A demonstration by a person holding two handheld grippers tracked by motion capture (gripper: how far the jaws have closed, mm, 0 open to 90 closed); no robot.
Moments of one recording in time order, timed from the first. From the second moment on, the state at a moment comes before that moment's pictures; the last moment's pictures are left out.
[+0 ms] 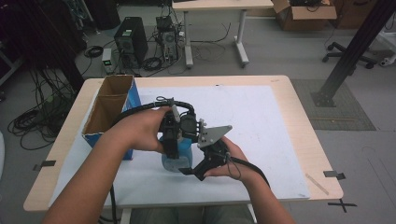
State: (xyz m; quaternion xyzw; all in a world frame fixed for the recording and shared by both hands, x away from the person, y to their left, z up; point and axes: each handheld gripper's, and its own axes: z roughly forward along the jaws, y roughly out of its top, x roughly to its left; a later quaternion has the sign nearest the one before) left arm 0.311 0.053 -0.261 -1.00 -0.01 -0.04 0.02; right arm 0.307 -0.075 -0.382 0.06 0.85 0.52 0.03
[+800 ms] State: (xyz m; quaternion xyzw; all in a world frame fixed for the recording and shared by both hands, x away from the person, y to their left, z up) left arm 0.352 0.082 -0.198 -0.96 -0.29 -0.03 0.04; right arm 0.324 -0.176 -0.338 0.09 0.89 0.43 0.10
